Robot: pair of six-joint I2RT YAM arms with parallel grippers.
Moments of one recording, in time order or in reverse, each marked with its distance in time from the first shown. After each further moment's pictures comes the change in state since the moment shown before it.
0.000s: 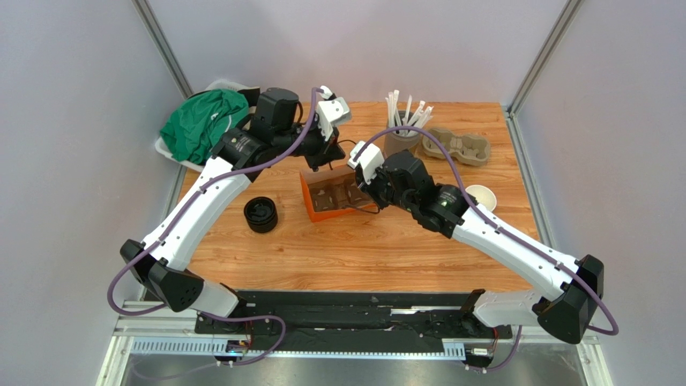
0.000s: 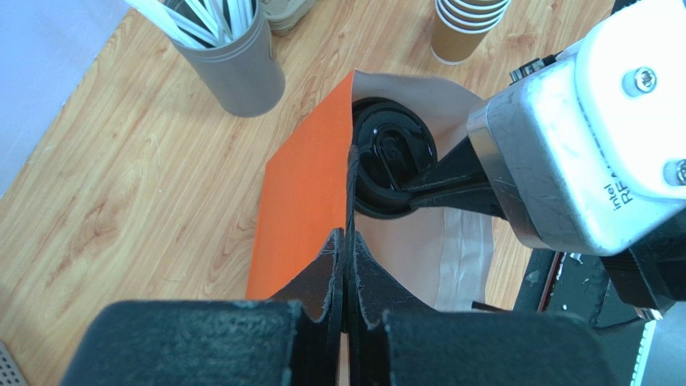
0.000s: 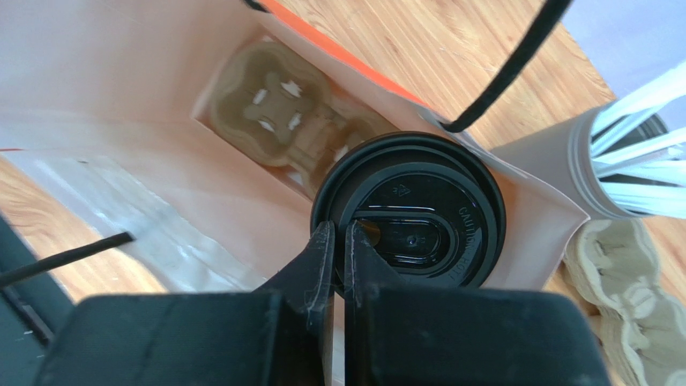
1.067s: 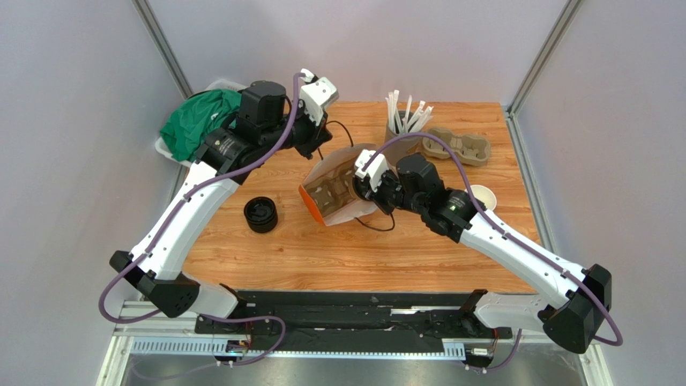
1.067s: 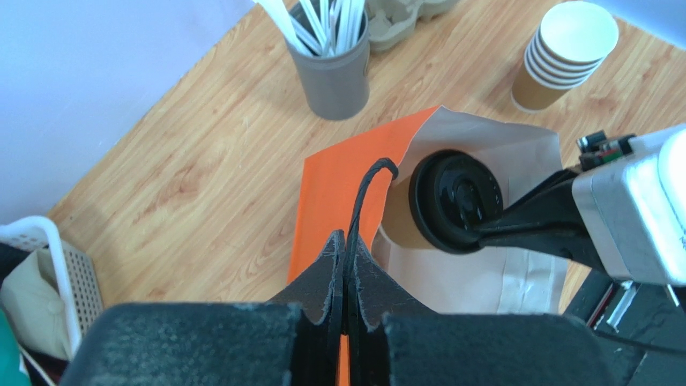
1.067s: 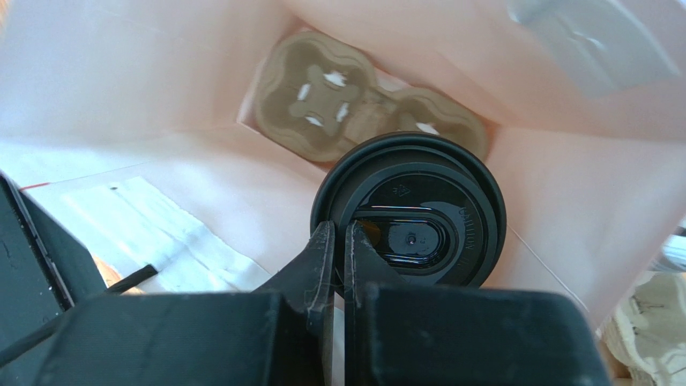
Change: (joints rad) left arm -0.010 -0.039 0.086 -0.008 -0.252 -0.111; right arm -0.052 -0.070 -0.105 0.065 -0.214 -0.082
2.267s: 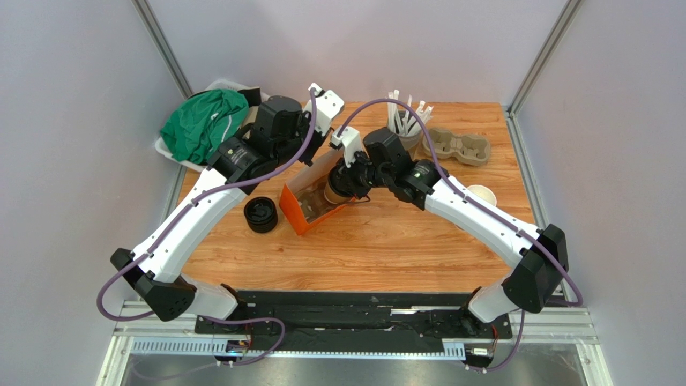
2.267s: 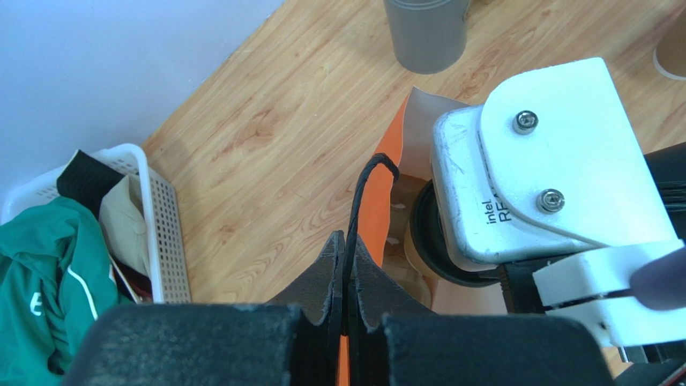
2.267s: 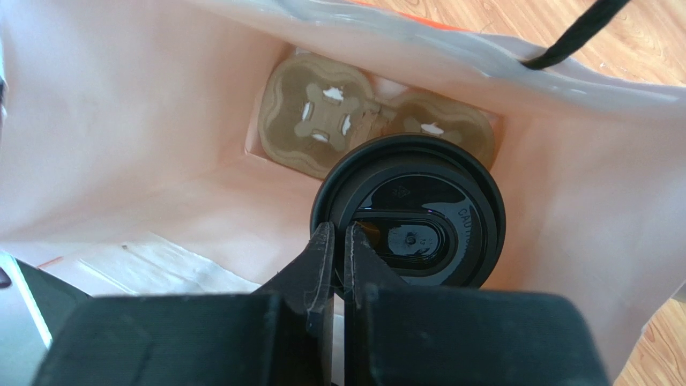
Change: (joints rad) left arm -0.087 -0.026 -0.105 0.008 -0.340 0.051; right arm -0.018 0.310 0.290 -0.091 -0.112 0.248
